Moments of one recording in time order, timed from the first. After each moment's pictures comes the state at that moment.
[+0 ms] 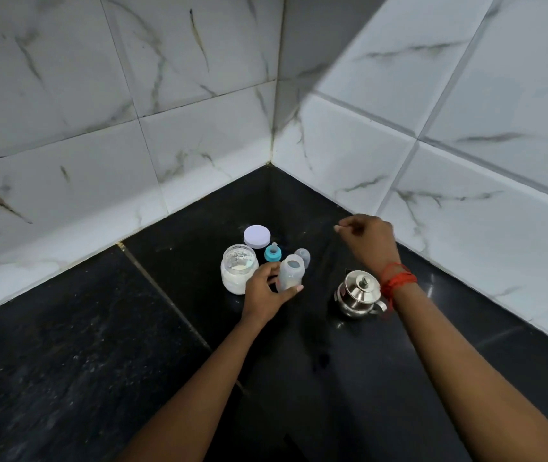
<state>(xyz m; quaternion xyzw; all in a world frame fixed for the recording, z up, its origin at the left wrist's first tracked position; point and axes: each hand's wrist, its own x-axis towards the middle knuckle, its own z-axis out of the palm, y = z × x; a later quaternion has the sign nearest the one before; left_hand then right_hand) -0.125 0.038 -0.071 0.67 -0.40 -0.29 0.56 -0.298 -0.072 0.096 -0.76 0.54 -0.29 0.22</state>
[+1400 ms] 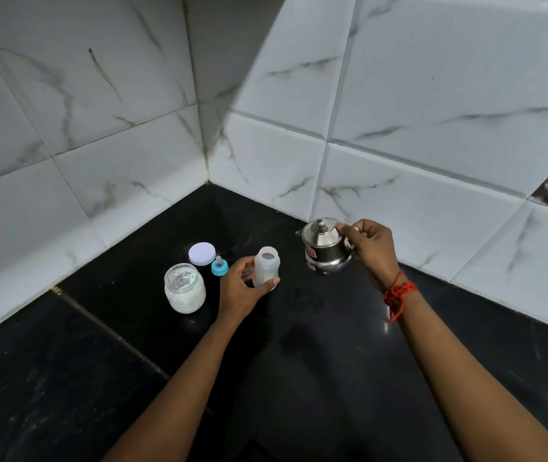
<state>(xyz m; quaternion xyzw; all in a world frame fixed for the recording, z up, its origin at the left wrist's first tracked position) -0.182 0.021 -0.017 0.62 -0.48 -0.29 0.55 -0.424 -0.056 0.107 -0.55 0.50 -0.50 0.44</state>
